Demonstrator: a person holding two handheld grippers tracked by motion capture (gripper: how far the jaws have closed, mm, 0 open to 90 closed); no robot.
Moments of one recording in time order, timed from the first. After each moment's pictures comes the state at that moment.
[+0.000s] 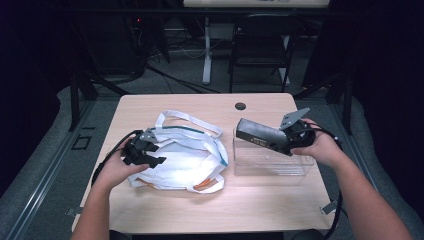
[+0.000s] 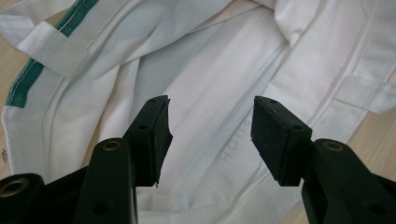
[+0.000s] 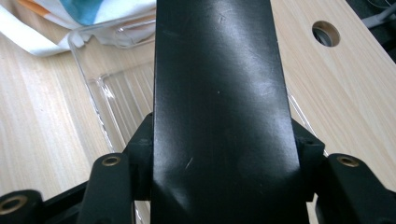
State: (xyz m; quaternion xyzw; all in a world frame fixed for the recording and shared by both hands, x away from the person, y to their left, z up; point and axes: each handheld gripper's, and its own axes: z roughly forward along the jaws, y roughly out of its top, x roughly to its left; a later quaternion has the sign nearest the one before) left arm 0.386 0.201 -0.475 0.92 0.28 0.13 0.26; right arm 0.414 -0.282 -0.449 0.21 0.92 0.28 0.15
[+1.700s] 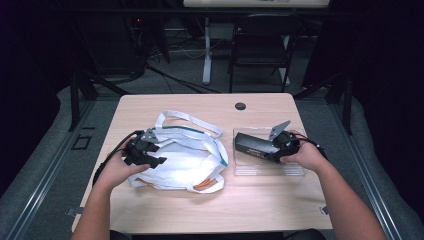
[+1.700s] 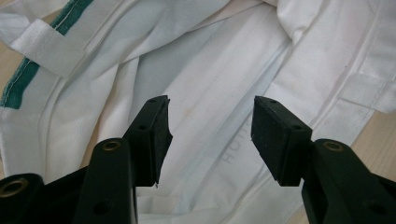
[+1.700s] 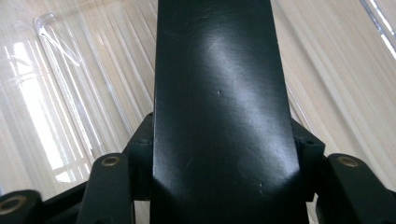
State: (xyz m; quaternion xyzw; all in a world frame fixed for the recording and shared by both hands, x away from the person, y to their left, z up) left arm 0.388 0.200 -0.479 0.92 0.28 0.13 0.26; right arm 0.439 -0.272 -0.526 0.22 0.94 0.23 0.13
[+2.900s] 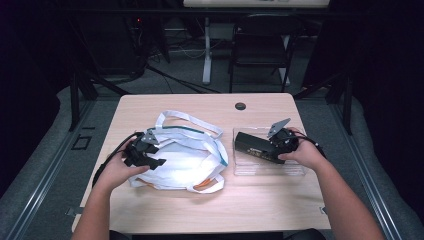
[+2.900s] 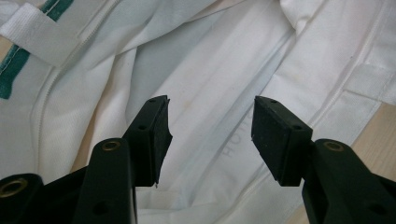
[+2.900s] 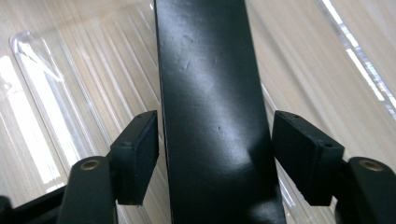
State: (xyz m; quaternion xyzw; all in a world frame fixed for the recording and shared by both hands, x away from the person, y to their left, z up) left arm 0.387 0.201 -0.485 0.92 0.28 0.12 0.25; right arm 0.446 -0.270 -0.522 0.24 0.93 0.24 0.15
